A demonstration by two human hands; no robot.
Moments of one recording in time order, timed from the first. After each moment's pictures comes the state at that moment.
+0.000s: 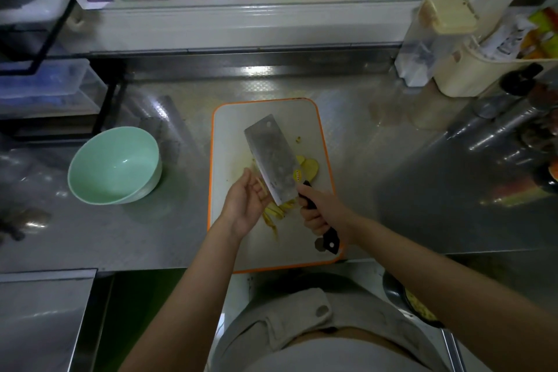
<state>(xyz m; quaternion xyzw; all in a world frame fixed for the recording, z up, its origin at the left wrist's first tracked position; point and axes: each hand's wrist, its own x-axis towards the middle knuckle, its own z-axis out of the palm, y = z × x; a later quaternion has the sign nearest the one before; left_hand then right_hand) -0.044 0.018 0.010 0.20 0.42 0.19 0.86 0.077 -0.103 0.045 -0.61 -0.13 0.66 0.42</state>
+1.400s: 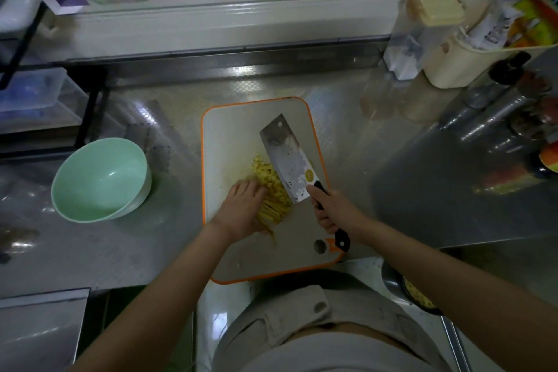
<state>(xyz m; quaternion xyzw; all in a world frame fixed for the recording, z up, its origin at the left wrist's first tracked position) -0.063 0.042 -0.027 0.98 0.16 -0.09 0.07 0.095 -0.110 0.029 -0.69 -0.11 0.58 0.42</state>
